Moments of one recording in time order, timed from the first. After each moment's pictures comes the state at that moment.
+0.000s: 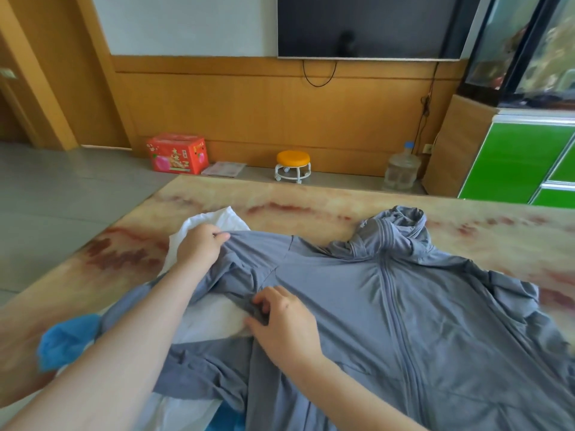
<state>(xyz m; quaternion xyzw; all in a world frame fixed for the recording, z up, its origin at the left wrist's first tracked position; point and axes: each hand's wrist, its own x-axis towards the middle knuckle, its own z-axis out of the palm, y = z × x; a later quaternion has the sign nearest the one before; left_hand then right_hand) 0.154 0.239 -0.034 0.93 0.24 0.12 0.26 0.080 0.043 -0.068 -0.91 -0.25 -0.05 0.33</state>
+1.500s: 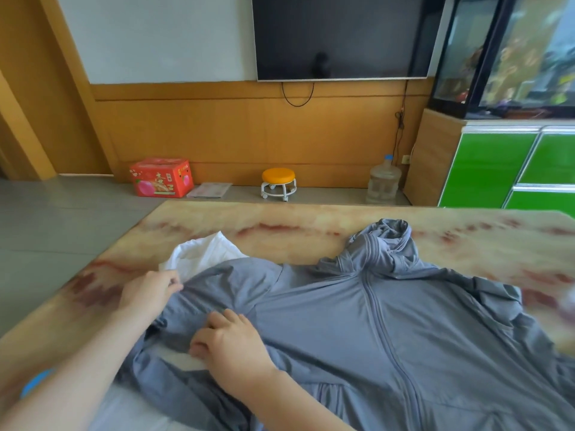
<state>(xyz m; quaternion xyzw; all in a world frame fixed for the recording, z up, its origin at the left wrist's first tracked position) 0.124 0.311 -0.055 0.97 0.20 0.08 0.07 0.083 0.112 -0.085 -0.86 -0.42 -0.16 0.23</state>
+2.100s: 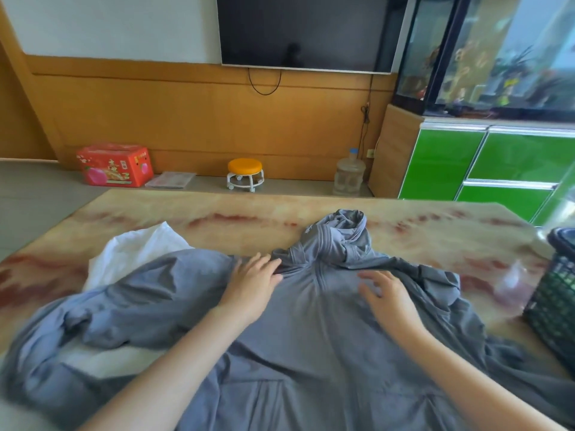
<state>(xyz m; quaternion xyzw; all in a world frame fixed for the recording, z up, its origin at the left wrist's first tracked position) 0.172 0.082 -0.066 0.99 -0.07 0.02 0.11 0.172 -0.168 -0.082 -0.94 -0.04 -0.11 0.31</state>
